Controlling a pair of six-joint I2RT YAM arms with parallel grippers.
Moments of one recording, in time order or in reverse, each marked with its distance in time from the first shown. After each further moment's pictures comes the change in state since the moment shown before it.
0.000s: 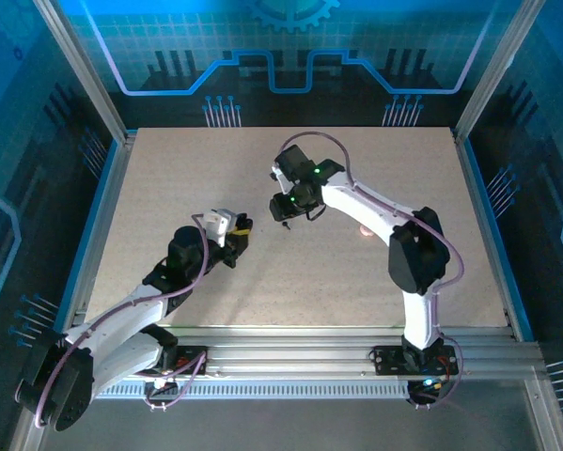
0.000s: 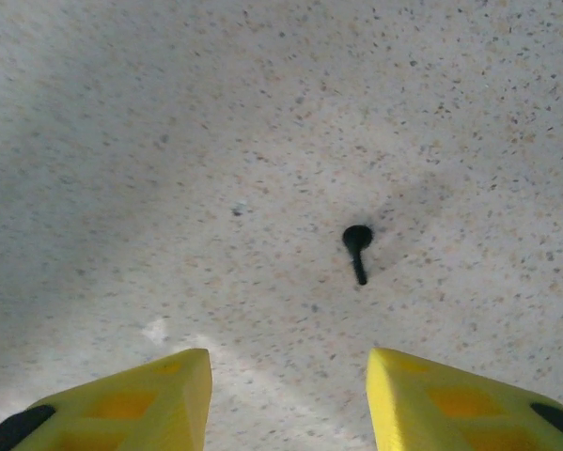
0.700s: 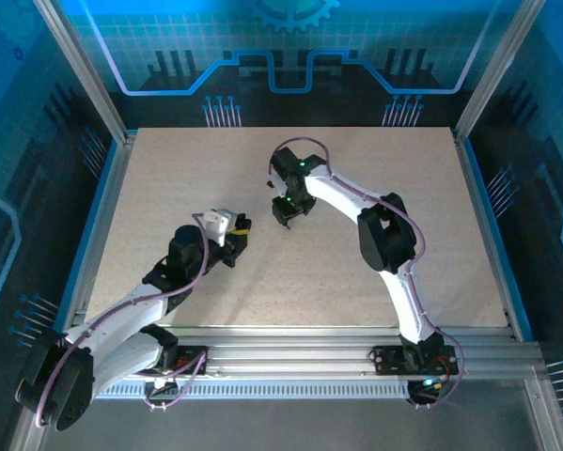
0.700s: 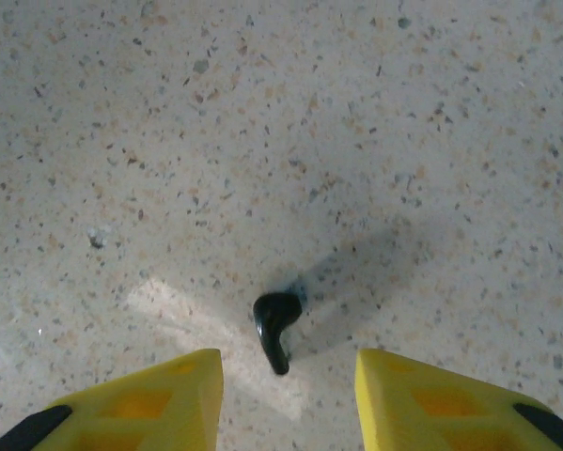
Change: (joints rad) left arm 0.004 0.005 0.013 -0.029 -0.011 0.002; right arm -0.045 0.308 0.248 -0.119 0.003 -0.162
